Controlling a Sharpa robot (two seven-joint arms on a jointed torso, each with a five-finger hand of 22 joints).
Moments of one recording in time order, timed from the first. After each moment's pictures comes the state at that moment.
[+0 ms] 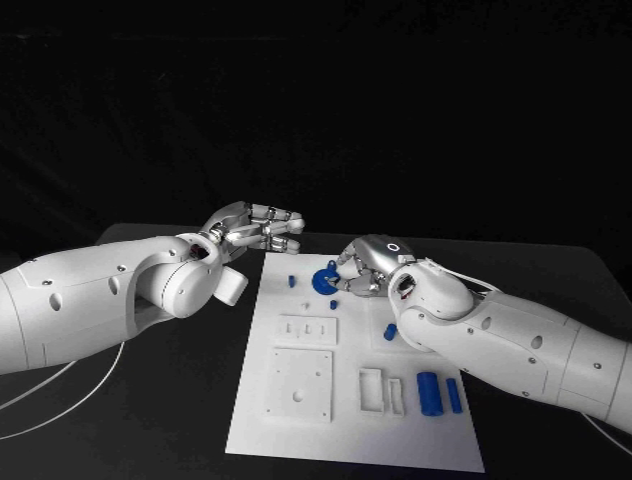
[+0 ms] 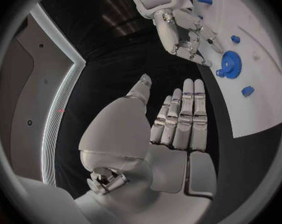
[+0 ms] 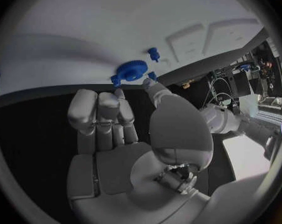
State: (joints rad) left arm 1.39 -0.81 -0.17 1.43 -0.15 -0.23 0.26; left_hand 1.35 -0.04 0.05 0.06 0.08 0.84 0.16 0.07 0.06 1.01 0.15 0.06 0.06 1.19 0.11 0.08 0.12 0.08 1.01 0.10 0.23 0.08; right arm 1.11 -0.49 0.07 1.26 -1.77 -0.40 -0.31; right_hand 1.11 -0.20 0.28 0.11 0.31 1.07 0.09 0.06 0.07 1.32 -0.01 1.20 1.28 1.45 -0.08 1.03 0.97 0.08 1.47 -0.10 1.00 1.31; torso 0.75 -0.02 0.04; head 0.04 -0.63
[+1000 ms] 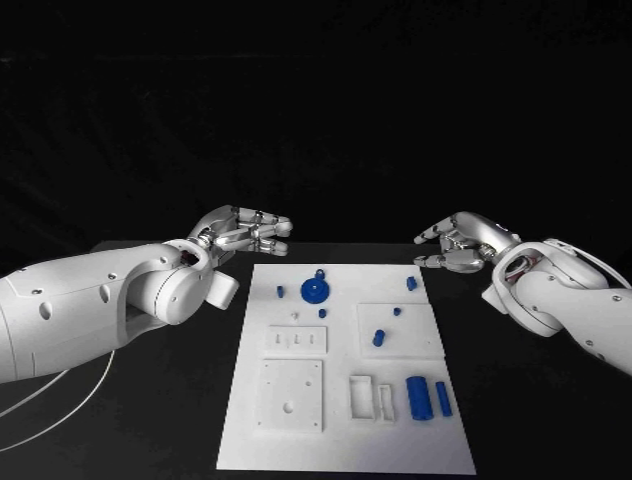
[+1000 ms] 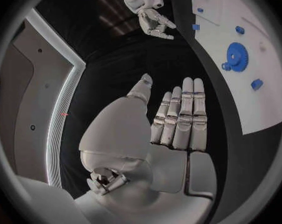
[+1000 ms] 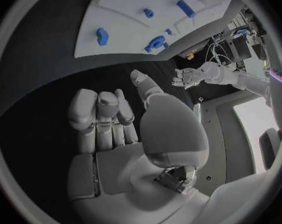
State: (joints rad) left arm 1.39 -0.83 -0.17 1.42 -0.15 -0.27 0.29; left_hand 1.35 -0.02 0.03 0.04 0.09 0.94 0.16 0.07 0.06 1.08 0.14 0.06 0.06 1.22 0.10 0.08 0.12 0.08 1.03 0.08 0.23 0.08; right arm 1.09 -0.84 0.24 1.31 -1.38 -0.32 0.02; right_hand 1.27 -0.13 0.16 -0.11 0.39 1.05 0.11 0.06 0.07 1.30 0.01 1.18 1.27 1.44 -0.08 1.01 0.98 0.08 1.47 -0.10 1.00 1.31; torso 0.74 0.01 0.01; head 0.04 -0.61
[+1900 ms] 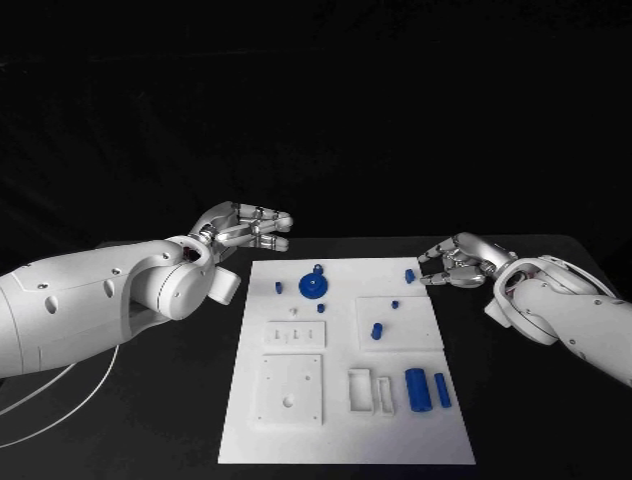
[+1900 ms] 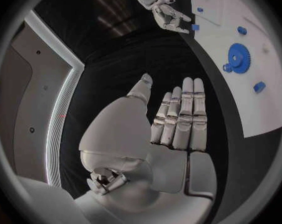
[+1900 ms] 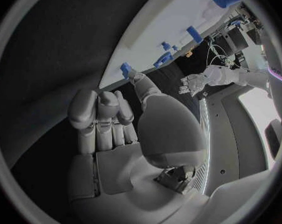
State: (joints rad) left arm 1.38 -0.82 -0.17 1.41 -0.14 -0.27 0.30; left_hand 1.35 -0.02 0.03 0.03 0.09 0.93 0.16 0.07 0.06 1.07 0.14 0.06 0.06 1.22 0.10 0.08 0.12 0.08 1.03 0.08 0.23 0.08; right arm 1.03 -0.75 0.24 1.10 -1.32 -0.24 0.14; right_hand 1.30 -0.11 0.13 -0.15 0.35 1.00 0.11 0.06 0.07 1.29 -0.01 1.18 1.27 1.44 -0.08 1.01 0.99 0.08 1.47 -0.10 1.00 1.31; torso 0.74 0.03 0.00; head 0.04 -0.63
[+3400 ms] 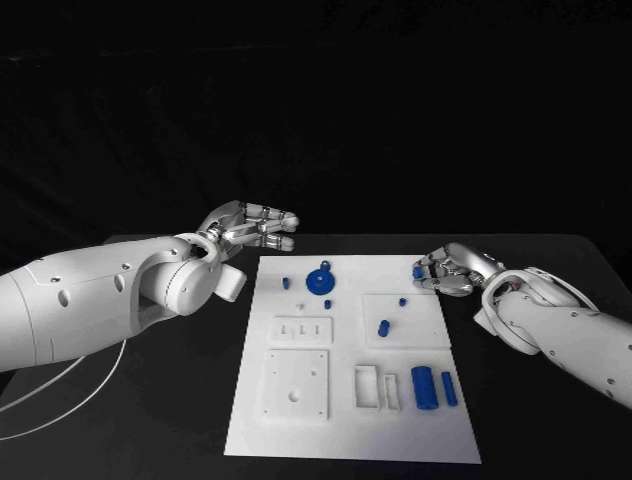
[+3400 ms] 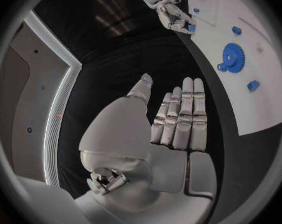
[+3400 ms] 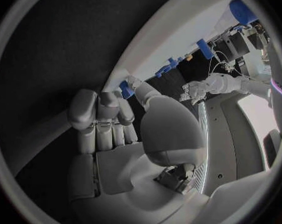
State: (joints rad) left arm 1.37 -0.82 -0.17 1.40 -0.14 -0.26 0.28; left_hand 1.35 -0.02 0.03 0.03 0.08 0.92 0.17 0.07 0.06 1.07 0.14 0.06 0.06 1.22 0.10 0.08 0.12 0.08 1.03 0.08 0.23 0.08; right arm 0.99 -0.67 0.24 1.03 -1.38 -0.29 0.15; right_hand 1.26 -0.08 0.34 -0.16 0.23 1.05 0.11 0.06 0.06 1.29 0.01 1.18 1.26 1.44 -0.07 1.01 0.99 0.08 1.47 -0.09 0.99 1.31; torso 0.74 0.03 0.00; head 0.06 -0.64
